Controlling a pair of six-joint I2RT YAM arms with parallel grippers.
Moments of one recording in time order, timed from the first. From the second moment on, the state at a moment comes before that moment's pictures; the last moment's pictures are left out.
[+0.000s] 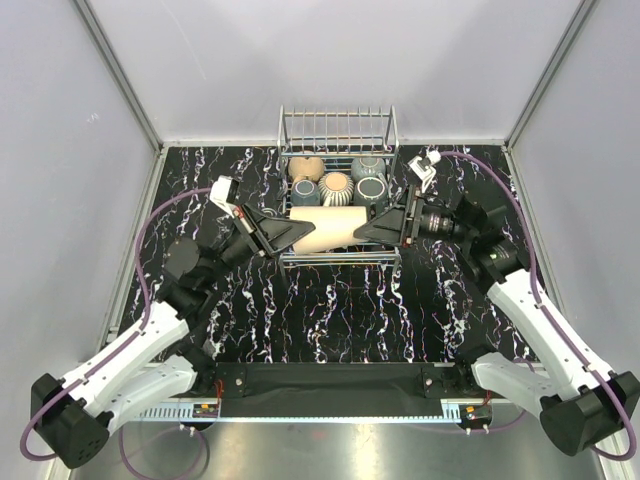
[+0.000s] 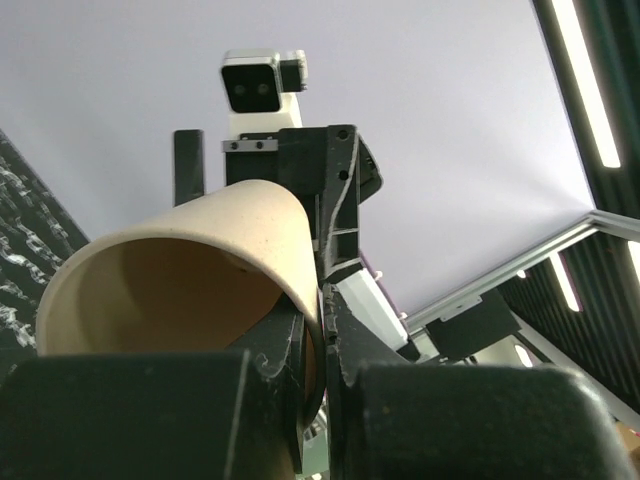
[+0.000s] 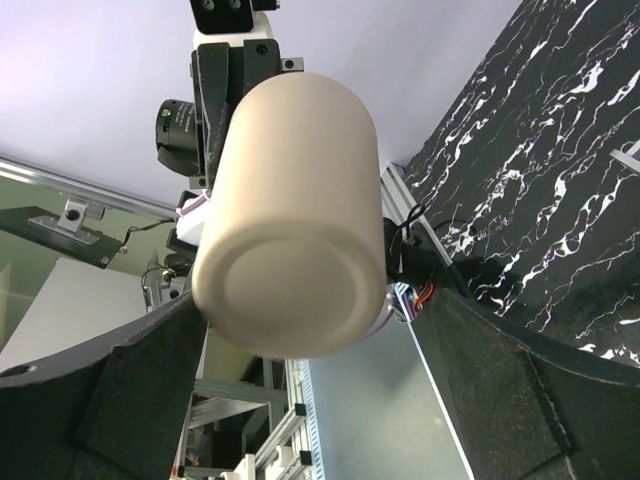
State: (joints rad) left arm -0.63 0.83 0.66 0.58 0.43 -1.35; right arm 0.40 1.00 0.98 0.00 -0.93 1.01
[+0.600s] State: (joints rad) left arm -0.67 0.85 0.57 0.70 0.36 -1.44; right arm 0.49 1.05 0.97 0.11 -0.82 1.06
